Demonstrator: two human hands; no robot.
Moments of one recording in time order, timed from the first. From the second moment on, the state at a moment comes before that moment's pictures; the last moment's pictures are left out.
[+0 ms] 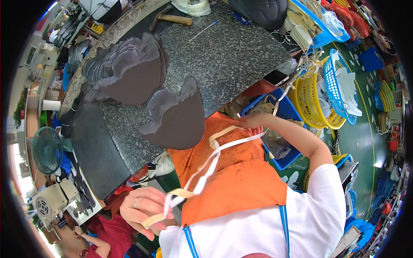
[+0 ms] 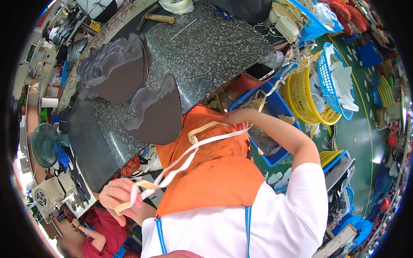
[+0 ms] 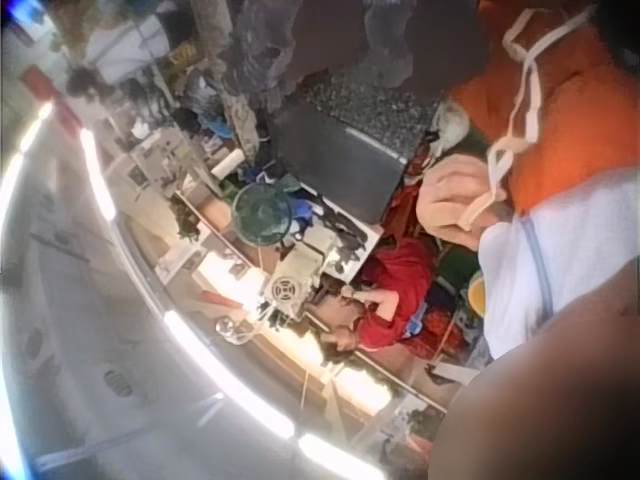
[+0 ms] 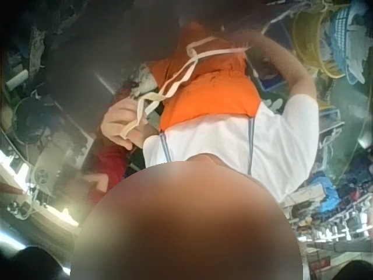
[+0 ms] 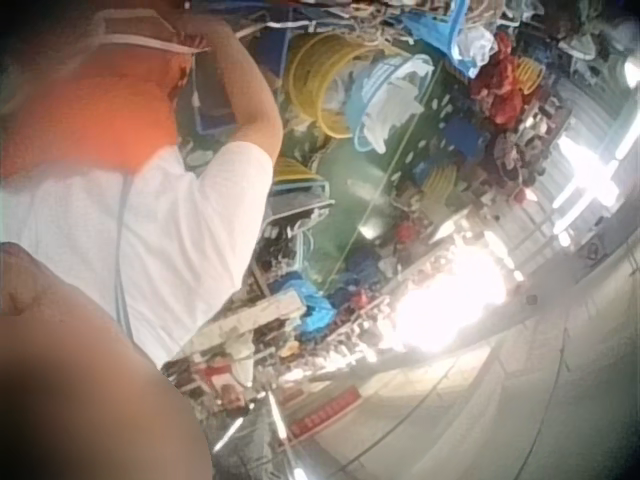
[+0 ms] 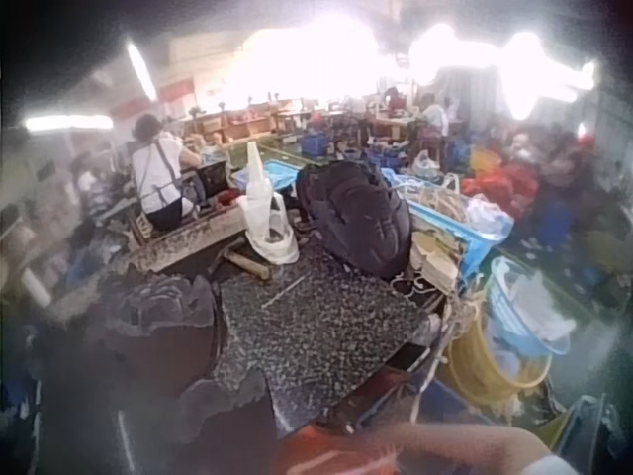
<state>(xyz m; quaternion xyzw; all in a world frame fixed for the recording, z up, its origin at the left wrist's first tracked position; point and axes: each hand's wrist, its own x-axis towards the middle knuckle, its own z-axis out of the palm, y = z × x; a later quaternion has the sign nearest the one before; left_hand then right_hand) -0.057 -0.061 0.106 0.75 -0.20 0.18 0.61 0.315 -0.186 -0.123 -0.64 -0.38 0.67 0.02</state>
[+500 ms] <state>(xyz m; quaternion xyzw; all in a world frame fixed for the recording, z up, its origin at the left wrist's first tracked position) 0.085 -0.097 0.067 0.76 0.10 0.15 0.63 0.310 -0.251 0.079 -0.71 -0.57 -0.12 0.39</state>
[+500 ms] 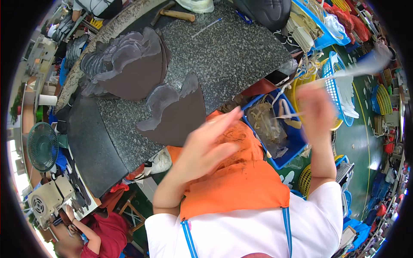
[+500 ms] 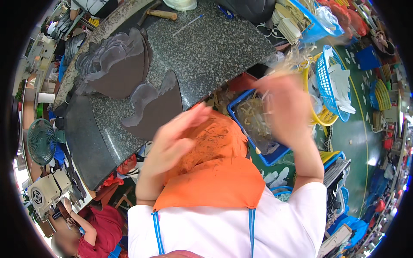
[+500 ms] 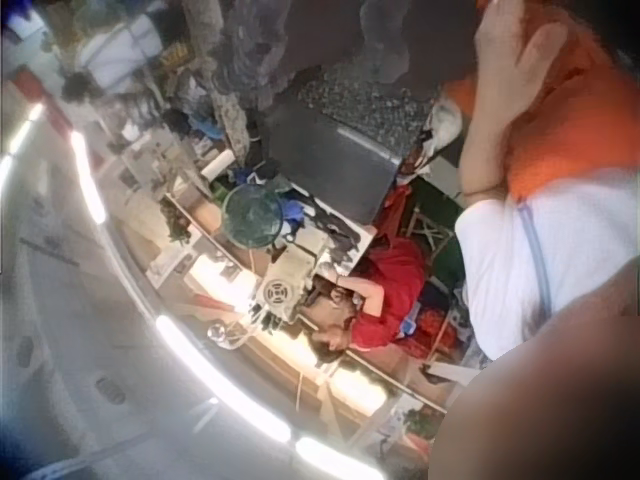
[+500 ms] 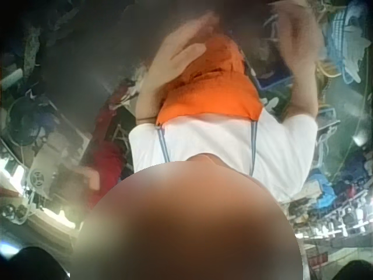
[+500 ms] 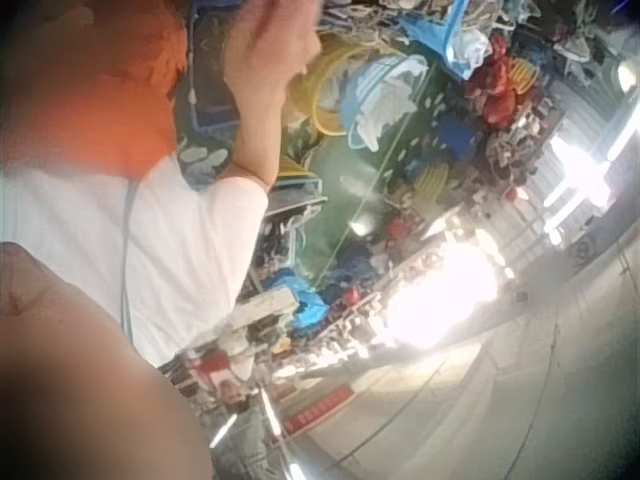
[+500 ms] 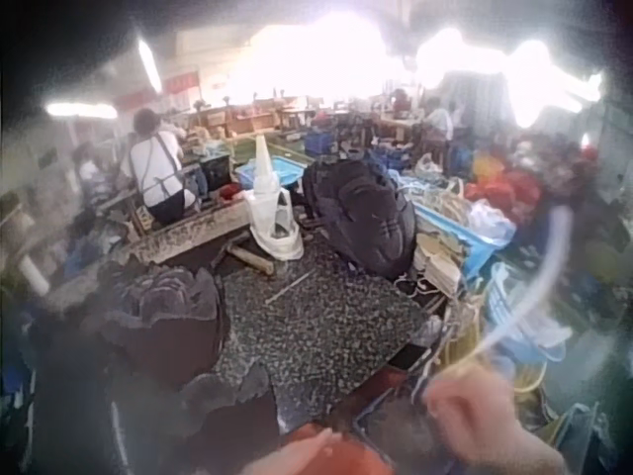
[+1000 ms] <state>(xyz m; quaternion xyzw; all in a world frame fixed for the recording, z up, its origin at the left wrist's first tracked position) -0.020 0.019 0.059 0.39 0.24 0.59 0.66 0.296 -0.219 0.021 -0.58 -0.57 0.50 0.28</state>
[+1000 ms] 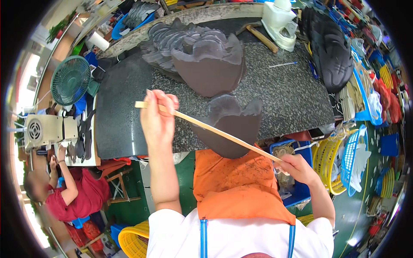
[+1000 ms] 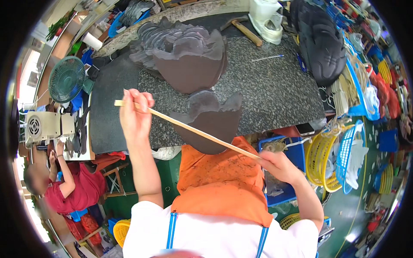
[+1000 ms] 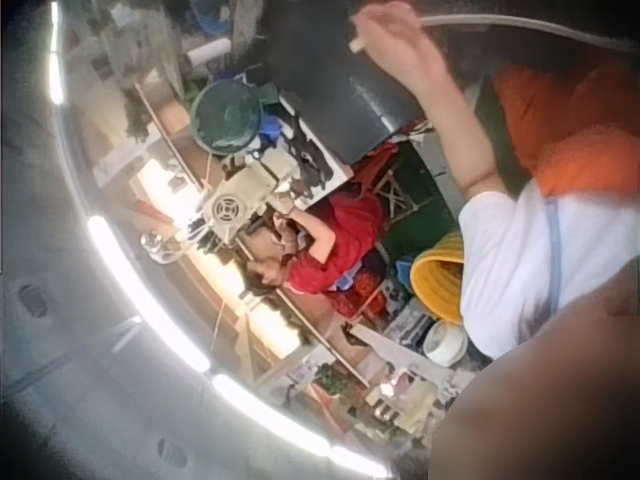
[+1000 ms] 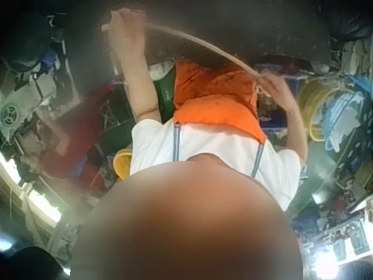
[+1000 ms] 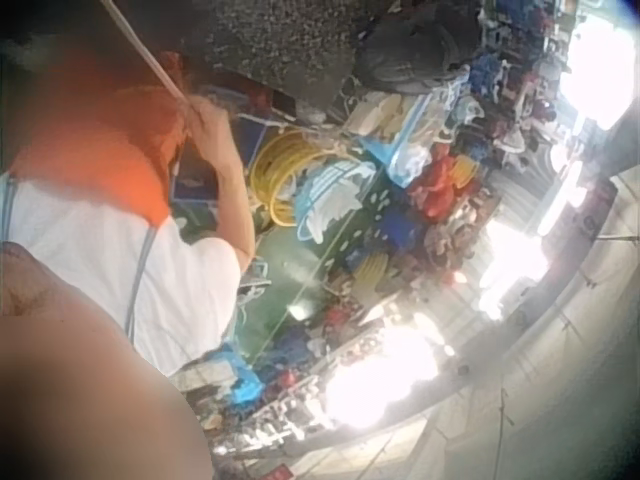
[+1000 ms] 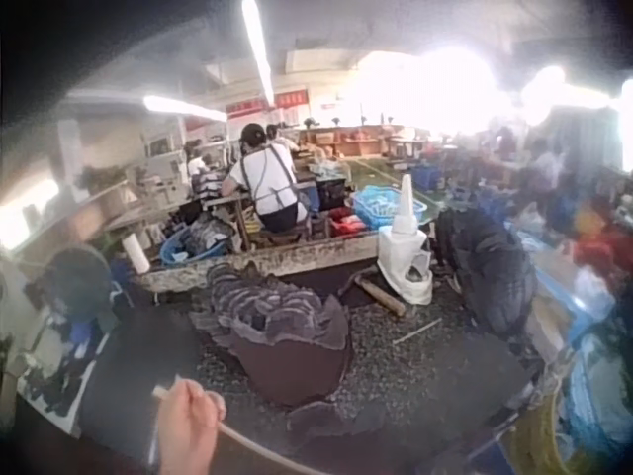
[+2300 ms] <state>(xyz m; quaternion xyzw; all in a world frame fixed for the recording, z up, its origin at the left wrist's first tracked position) 0.049 -0.040 0.042 0.77 0.43 0.37 0.29 0.232 -0.069 0.077 -0.55 -0.76 0.18 0.31</state>
